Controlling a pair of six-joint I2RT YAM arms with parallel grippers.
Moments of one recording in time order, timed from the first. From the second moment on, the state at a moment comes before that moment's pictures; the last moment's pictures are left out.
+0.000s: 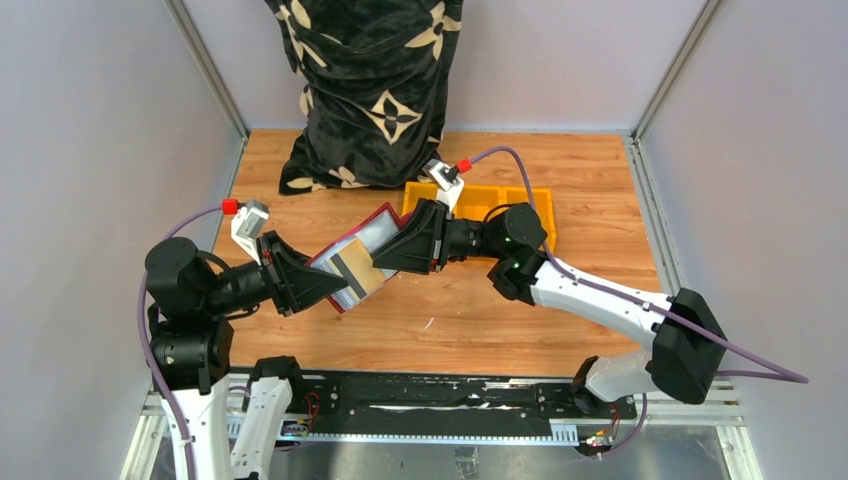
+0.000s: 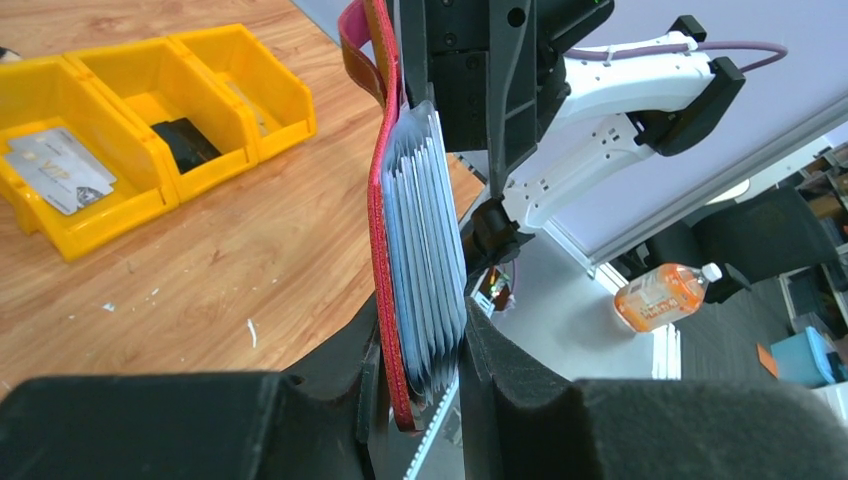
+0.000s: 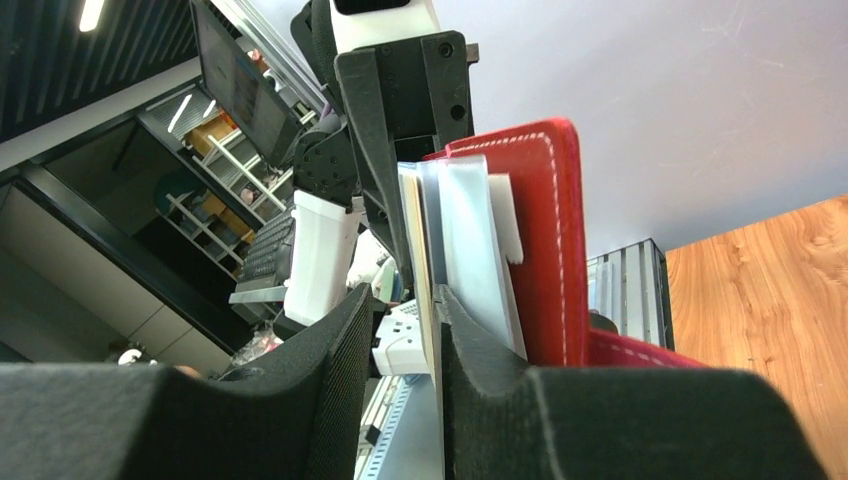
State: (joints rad) left arm 0.10 0.56 1.12 -0.70 1.22 -0.44; right arm 0.93 1.35 0.97 0.89 -0.73 1.06
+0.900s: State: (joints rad) left arm 0.10 0.56 1.15 -0.82 1.16 -0.37; right arm 0.96 1.43 1.04 0.82 -0.77 0.96
